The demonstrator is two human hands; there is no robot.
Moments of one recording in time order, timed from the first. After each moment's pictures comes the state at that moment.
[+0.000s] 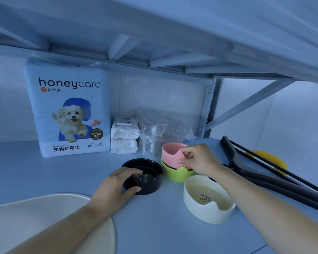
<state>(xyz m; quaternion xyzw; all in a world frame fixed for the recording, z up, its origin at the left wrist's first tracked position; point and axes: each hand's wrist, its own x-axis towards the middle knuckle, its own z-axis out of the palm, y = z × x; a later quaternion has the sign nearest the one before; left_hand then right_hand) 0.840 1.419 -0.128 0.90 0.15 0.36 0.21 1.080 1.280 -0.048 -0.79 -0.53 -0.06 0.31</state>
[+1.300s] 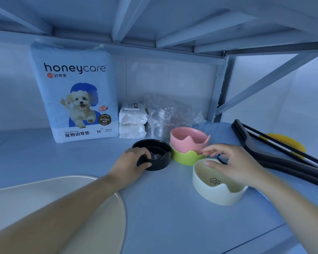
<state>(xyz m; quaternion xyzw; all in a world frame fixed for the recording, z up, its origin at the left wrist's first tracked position) 0.861 1.424 -0.115 0.91 0.19 0.30 0.21 1.059 1.201 -0.058 -0.76 -0.55 -0.01 0.33</state>
